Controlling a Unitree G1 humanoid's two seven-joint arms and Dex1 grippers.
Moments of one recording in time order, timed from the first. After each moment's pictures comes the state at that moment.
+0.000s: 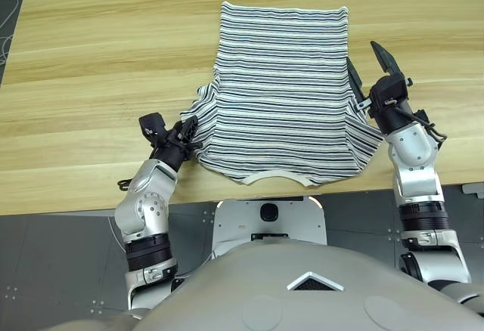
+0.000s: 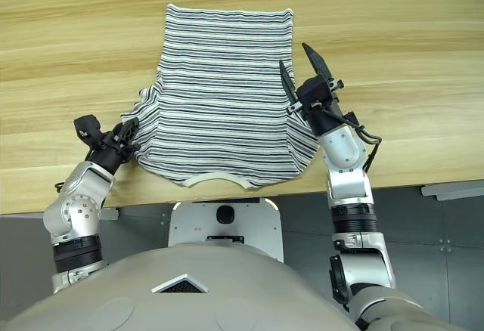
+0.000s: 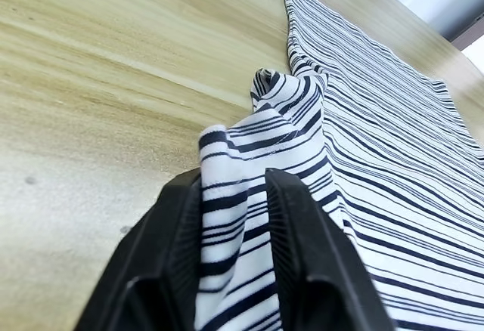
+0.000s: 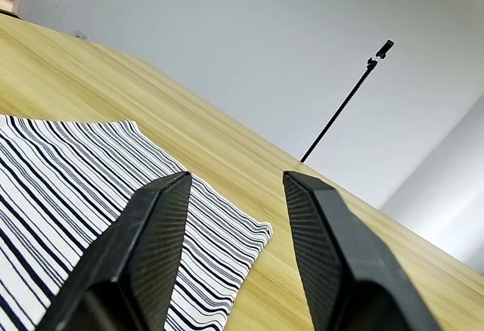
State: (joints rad) left arm 0.23 0.13 0.24 -0.16 -0.53 0.59 -0.21; right arm -0.05 -0.33 0.06 0.17 -0.10 -0.45 0.28
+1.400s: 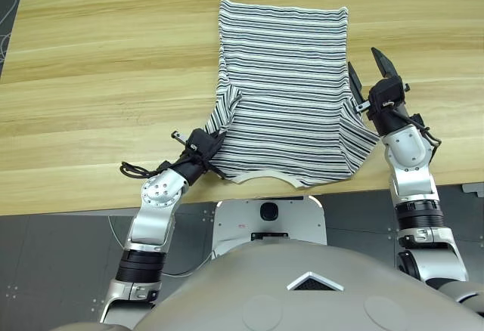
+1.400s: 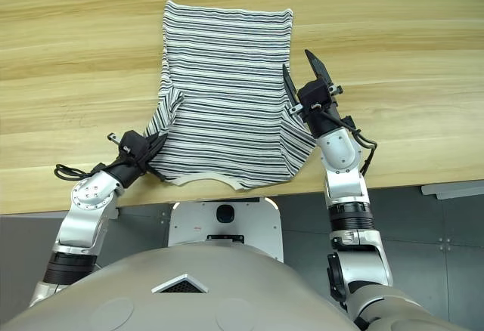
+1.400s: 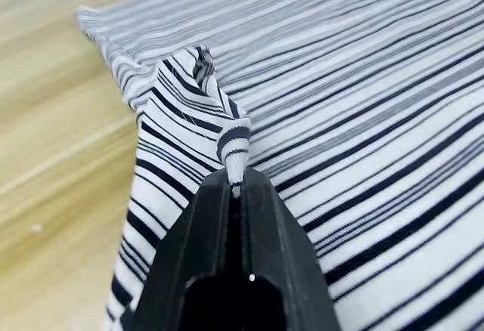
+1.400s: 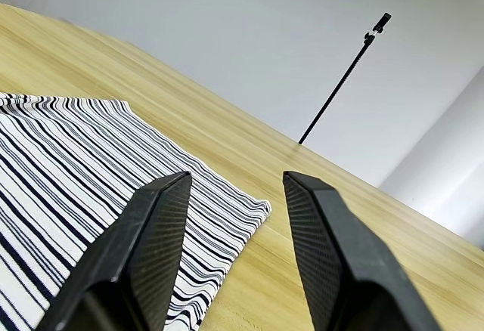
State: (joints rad) left arm 0.32 0.37 -0.15 -0.17 0.00 0.12 -0.45; right arm -0.06 -0.32 0.06 0.27 -0.11 -0.49 0.25
